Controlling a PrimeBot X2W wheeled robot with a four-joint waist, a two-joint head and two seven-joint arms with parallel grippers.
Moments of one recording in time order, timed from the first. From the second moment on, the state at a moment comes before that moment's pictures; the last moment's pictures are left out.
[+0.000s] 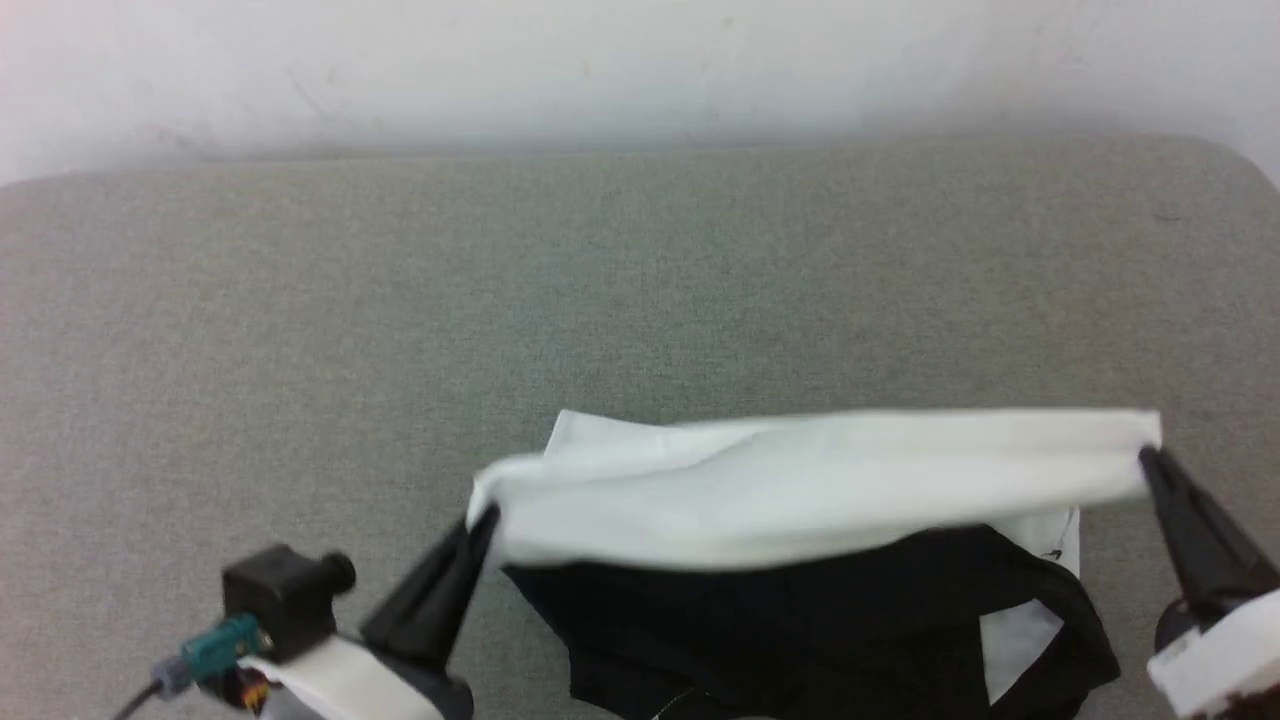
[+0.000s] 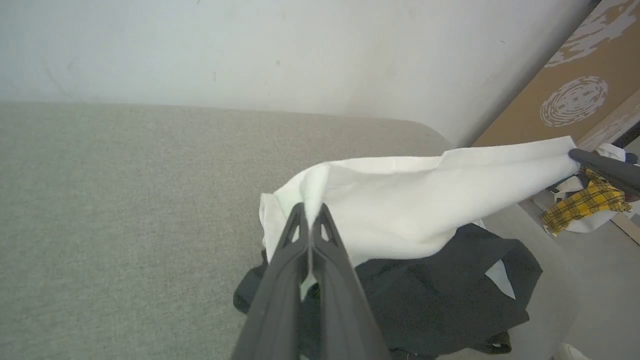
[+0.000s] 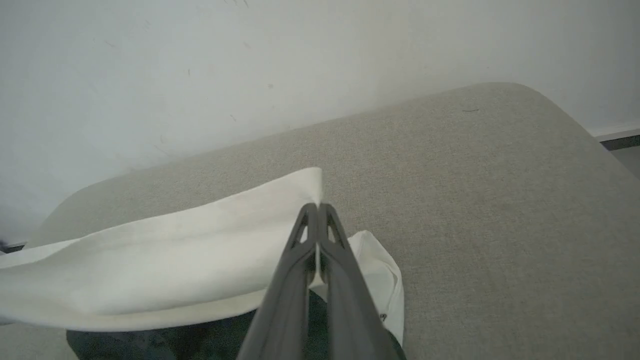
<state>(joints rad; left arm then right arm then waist) -0.02 0.67 -0.57 -0.40 -0.80 0.24 -0.04 0.14 -0.07 -0.23 -0.43 0.49 0.13 0.45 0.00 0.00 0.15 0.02</state>
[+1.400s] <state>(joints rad) 0.06 0.60 -0.49 -0.31 -0.80 0.32 -0.22 0.33 -0.05 -0.29 -0.40 0.49 0.13 0.48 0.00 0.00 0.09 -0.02</state>
